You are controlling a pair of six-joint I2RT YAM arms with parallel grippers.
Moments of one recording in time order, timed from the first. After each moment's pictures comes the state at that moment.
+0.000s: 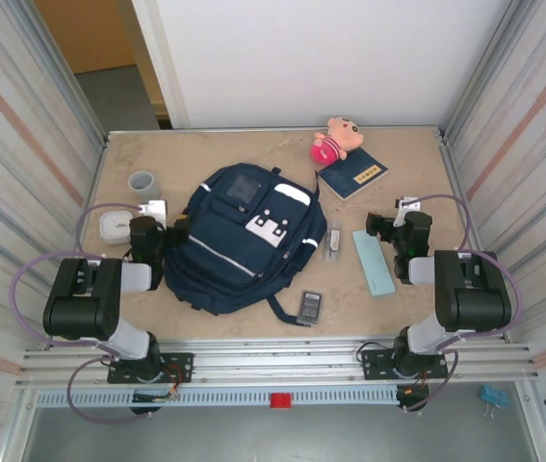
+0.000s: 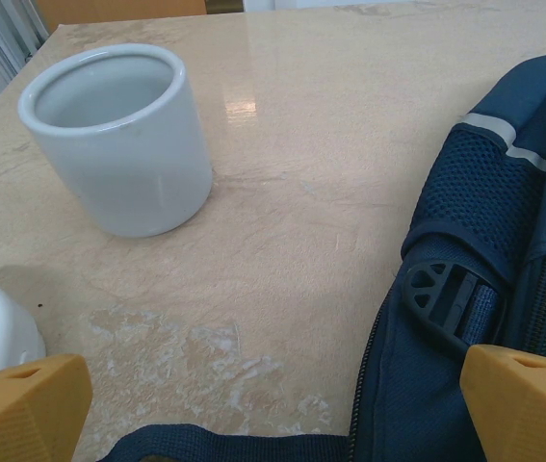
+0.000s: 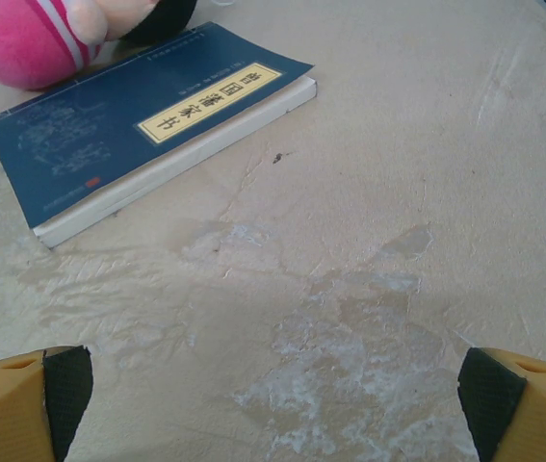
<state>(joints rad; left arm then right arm) -0.03 1.52 0.38 0.73 -0.11 0.04 -0.04 1.54 0.39 0.71 0.00 0.08</state>
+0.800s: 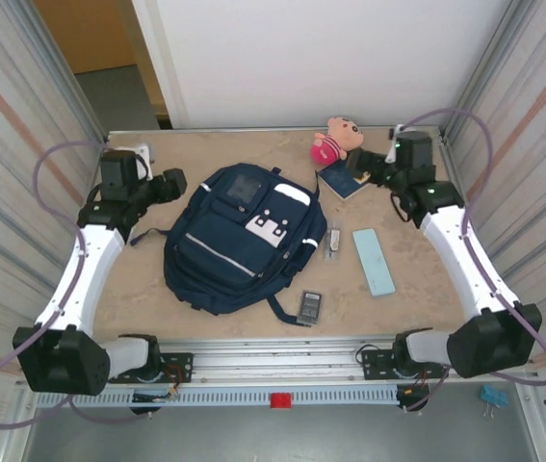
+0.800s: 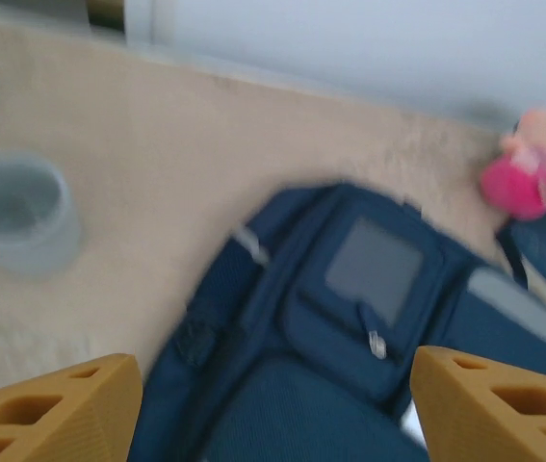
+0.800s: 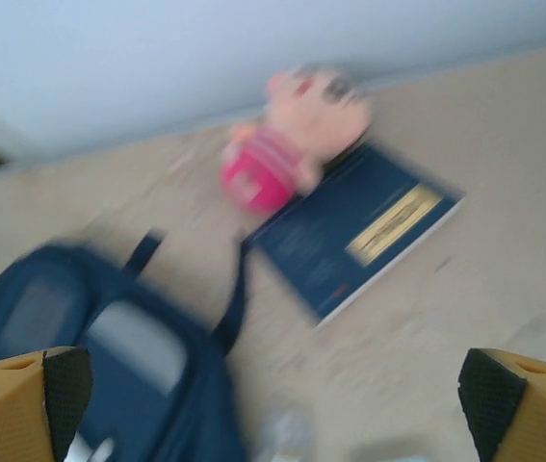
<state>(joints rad) -0.07 1.23 1.11 -0.54 0.15 -0.29 0.25 1.29 1.26 -0.59 0.02 0.40</state>
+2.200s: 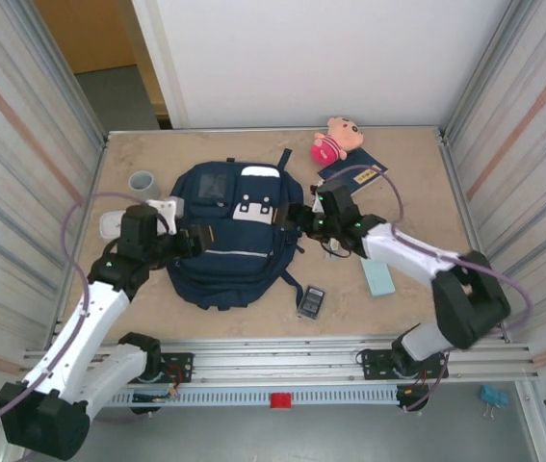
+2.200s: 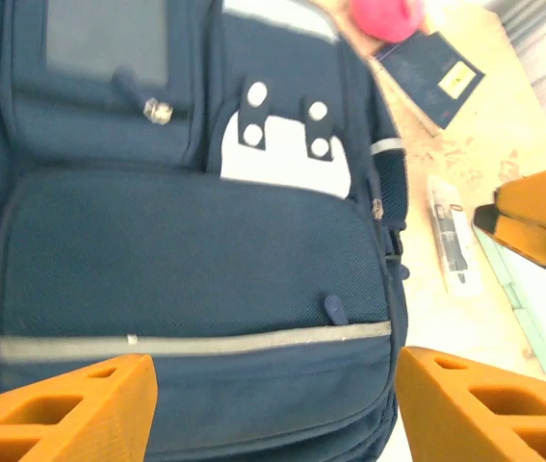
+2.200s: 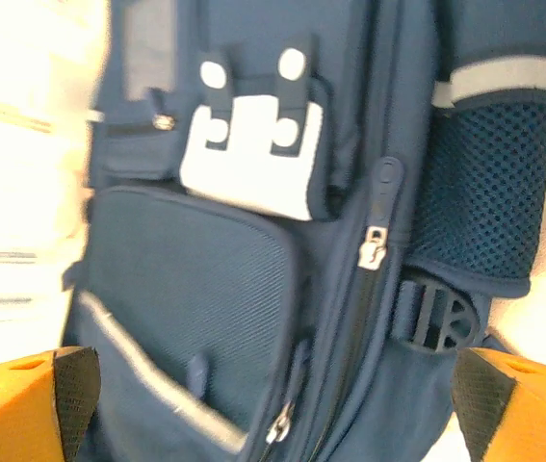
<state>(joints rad) -0.28 0.87 0.76 -0.51 0.27 -0.31 0.59 1.44 0.90 -0.12 -0.25 0.79</state>
